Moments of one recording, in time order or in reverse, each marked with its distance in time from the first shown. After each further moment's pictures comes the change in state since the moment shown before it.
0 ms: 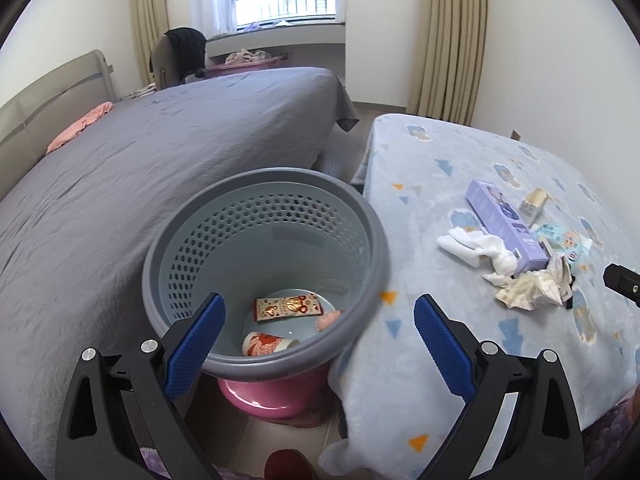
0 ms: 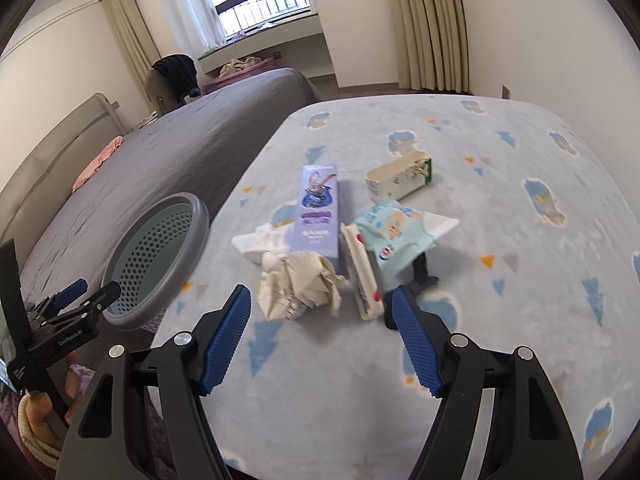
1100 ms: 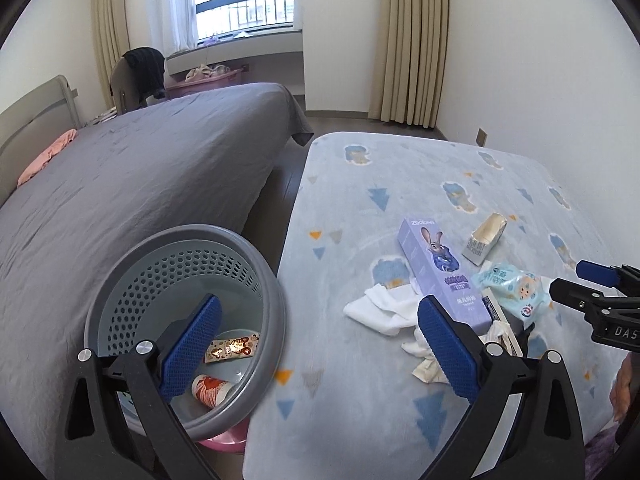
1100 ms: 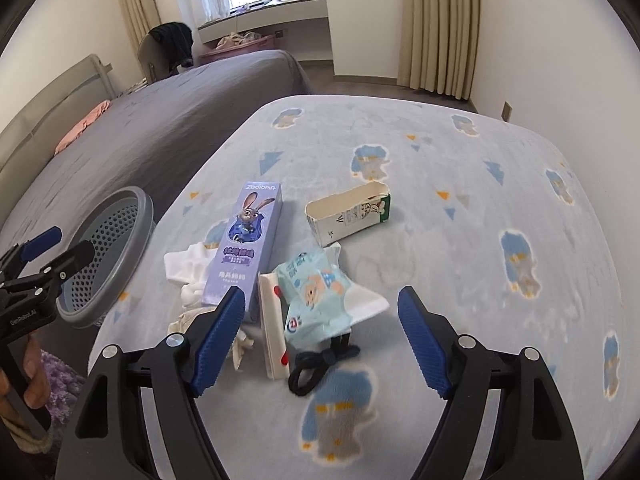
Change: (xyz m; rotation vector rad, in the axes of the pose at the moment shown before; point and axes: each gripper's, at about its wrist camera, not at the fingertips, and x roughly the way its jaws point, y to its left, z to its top) left arm 0.027 -0.090 0.062 0.069 -0.019 -0.077; right arm 0.037 -0.046 0.062 -0.142 0.079 -0.079
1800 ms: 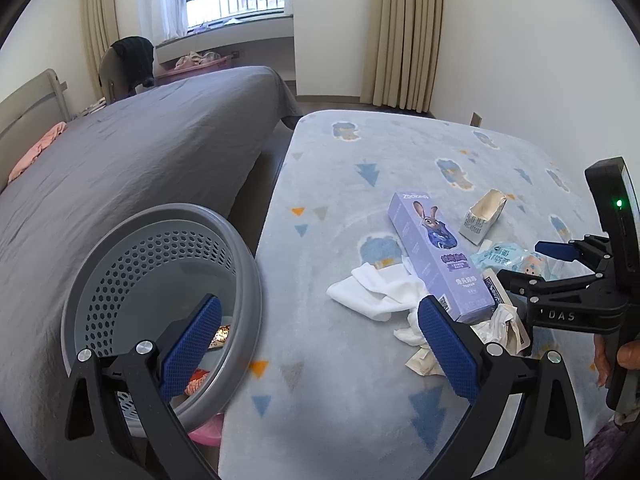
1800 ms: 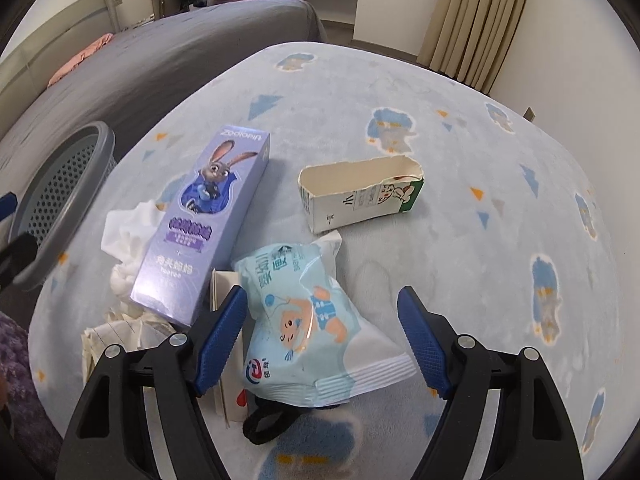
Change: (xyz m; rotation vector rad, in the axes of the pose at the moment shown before) left arm 0.023 -0.011 -0.014 0.011 0.049 -0.029; right arm 0.075 0.011 0.008 -0.162 0.147 -0.075
